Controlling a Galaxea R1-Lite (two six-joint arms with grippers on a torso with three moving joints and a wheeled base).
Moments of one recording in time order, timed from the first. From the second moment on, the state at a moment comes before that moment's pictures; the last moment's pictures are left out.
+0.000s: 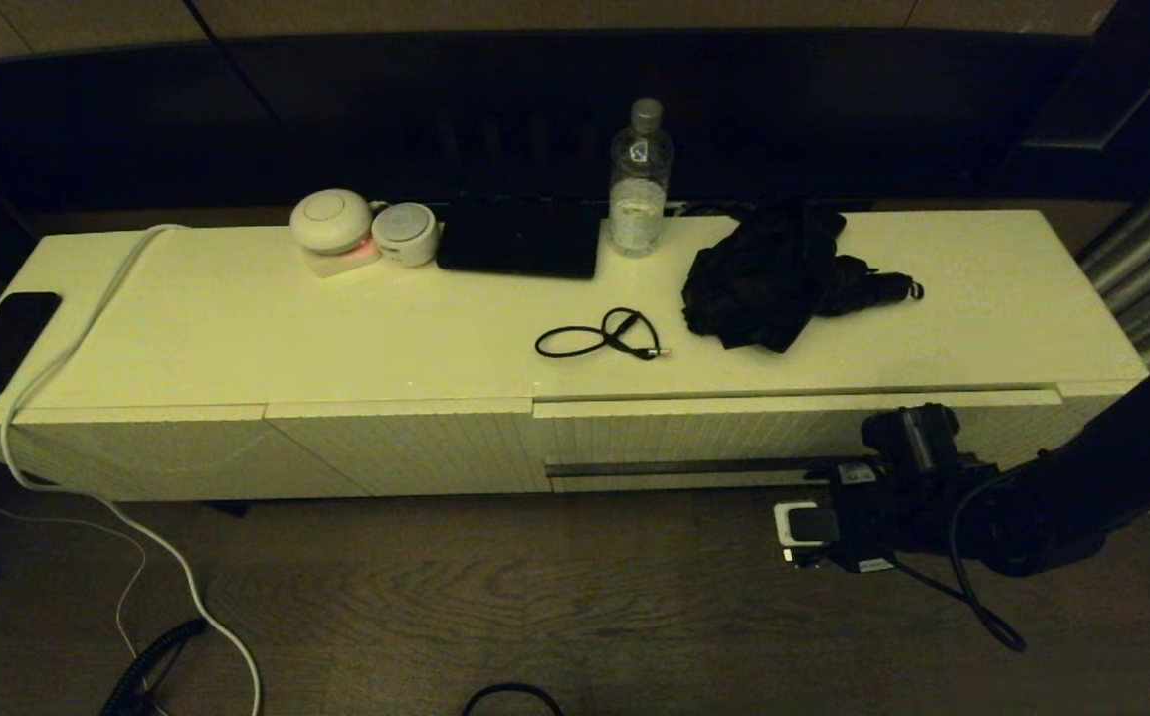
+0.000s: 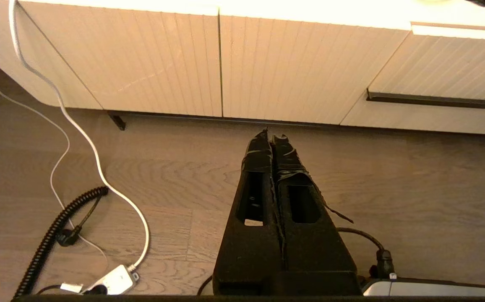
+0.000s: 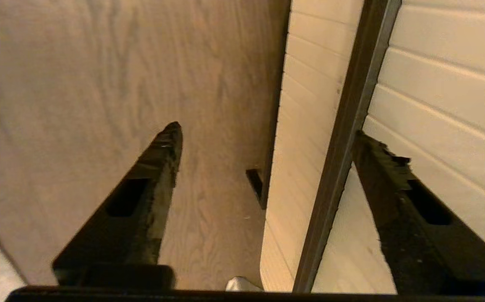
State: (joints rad) left arm 0.00 0.00 0.00 -0.04 0.02 -0.09; right arm 0.20 2.13 -0.92 -0.48 0.00 -1.45
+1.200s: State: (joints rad) left arm 0.00 0.00 0.00 -0.04 0.02 -0.09; right arm 0.17 2.32 -1.14 -0.48 0.00 -1.38
